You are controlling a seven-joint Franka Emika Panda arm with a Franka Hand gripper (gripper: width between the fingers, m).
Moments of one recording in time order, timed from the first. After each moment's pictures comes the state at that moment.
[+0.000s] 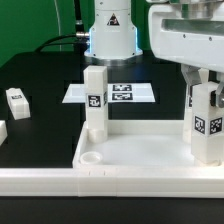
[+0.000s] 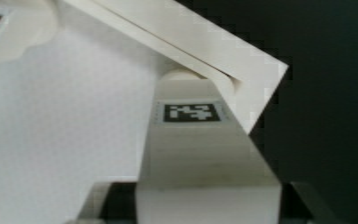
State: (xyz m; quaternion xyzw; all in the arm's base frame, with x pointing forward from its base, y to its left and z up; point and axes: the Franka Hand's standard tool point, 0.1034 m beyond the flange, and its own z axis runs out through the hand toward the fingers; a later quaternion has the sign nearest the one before) arm 0.662 0.090 0.116 -0.82 0.57 -0.01 0.06
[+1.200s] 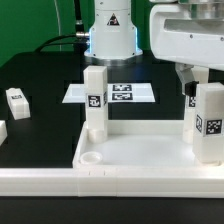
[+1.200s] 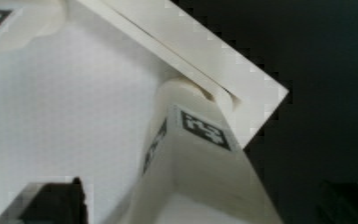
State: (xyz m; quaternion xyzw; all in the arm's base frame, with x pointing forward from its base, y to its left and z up) arm 0.661 0.099 0.116 -0.90 0.44 -0.02 0.04
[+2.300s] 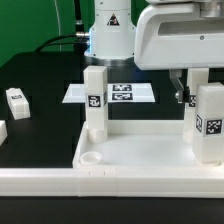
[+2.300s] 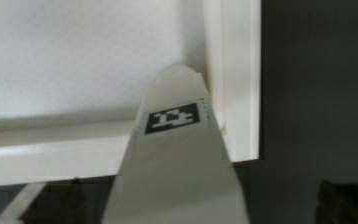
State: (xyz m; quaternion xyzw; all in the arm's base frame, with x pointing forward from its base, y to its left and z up) arm 0.662 0.098 0.116 -1.00 0.05 -0.04 0.02
